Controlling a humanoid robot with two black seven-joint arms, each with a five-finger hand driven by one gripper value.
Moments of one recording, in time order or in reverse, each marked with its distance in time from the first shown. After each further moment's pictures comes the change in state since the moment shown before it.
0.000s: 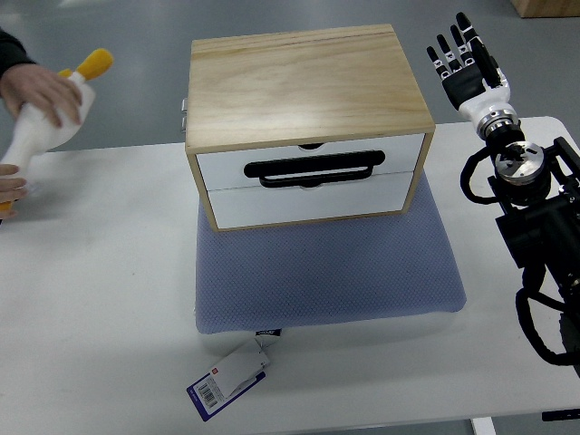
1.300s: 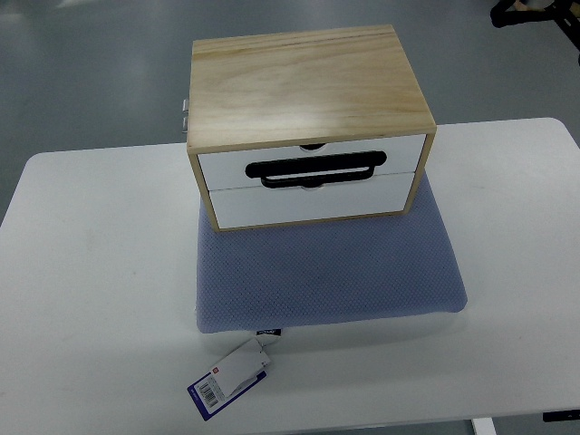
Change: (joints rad) left arm -0.003 0.000 0.000 0.000 0.005 -0.002 0.000; right arm 0.859 -0.338 -1.414 0.138 -0.093 0.052 -0.214
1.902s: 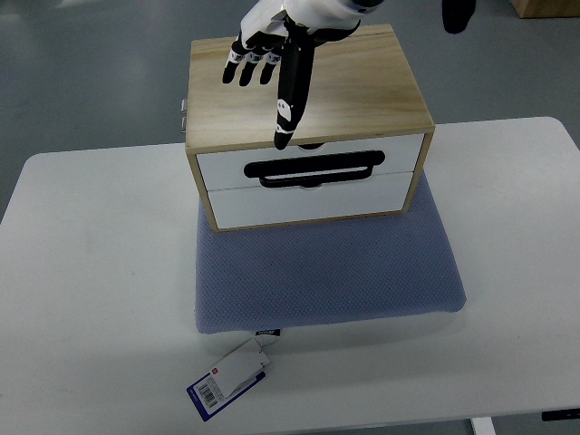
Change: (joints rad) left arm -0.006 0.000 0.000 0.000 -0.003 0.000 0.000; right arm 0.560 0.037 -0.481 0.646 0.237 0.154 -0.362
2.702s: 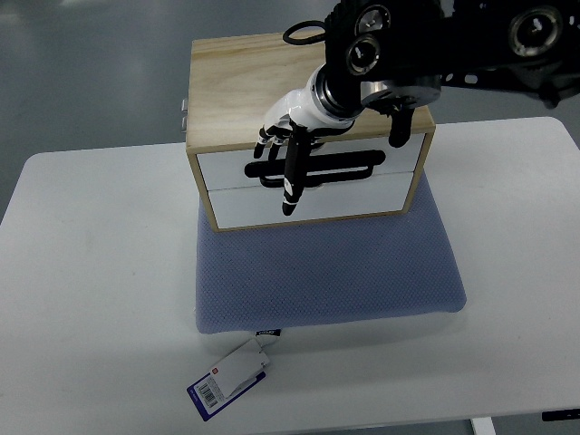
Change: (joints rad) left arm -0.001 0.000 -0.002 0.009 -0.002 0.001 0.000; right arm -0.153 0.110 -0.110 0.032 0.015 -0.248 -0.054
